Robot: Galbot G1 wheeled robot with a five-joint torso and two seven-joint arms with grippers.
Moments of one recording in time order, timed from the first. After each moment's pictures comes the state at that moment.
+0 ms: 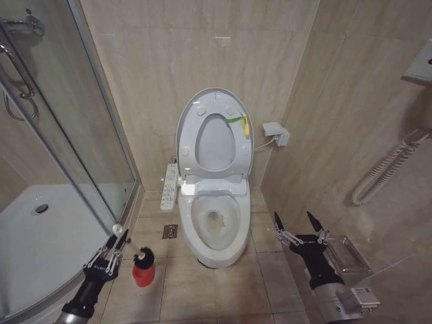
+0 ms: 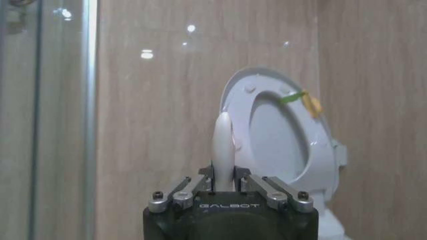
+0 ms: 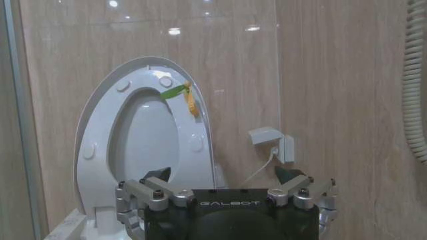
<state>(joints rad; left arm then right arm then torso) 1.72 -1.27 -0.80 -2.07 -0.45 -0.36 0.40 -1.76 1.38 0.63 2.37 0.27 0.04 0.06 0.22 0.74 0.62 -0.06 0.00</state>
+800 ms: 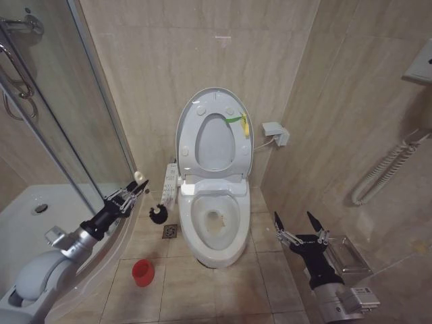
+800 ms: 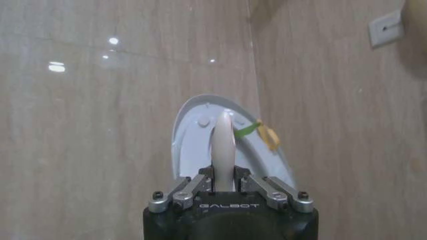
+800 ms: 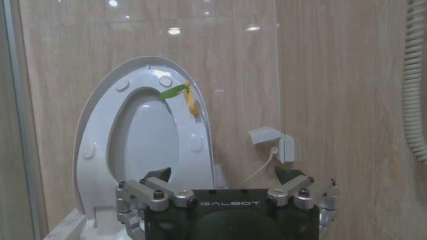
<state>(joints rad) 1.27 -0.83 -0.62 -1.97 -0.73 -0.18 0.44 -1.76 1.38 0.63 2.37 0.27 0.04 0.06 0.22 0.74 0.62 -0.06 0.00</state>
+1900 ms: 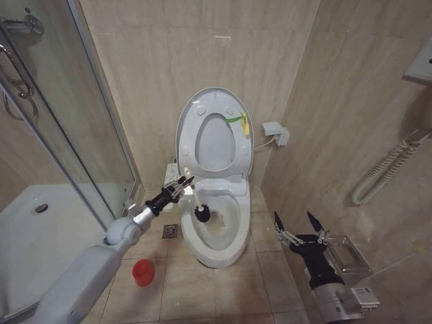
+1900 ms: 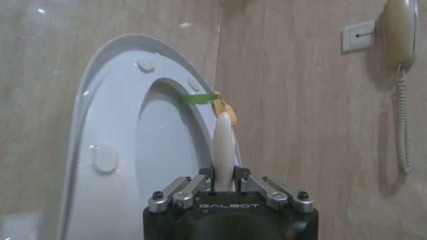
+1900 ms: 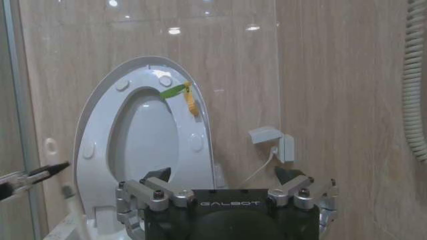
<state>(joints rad) 0.66 -1.01 0.01 -1.42 -0.82 -0.29 0.58 -1.76 1.38 0.63 2.37 0.27 0.04 0.06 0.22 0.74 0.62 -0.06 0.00</state>
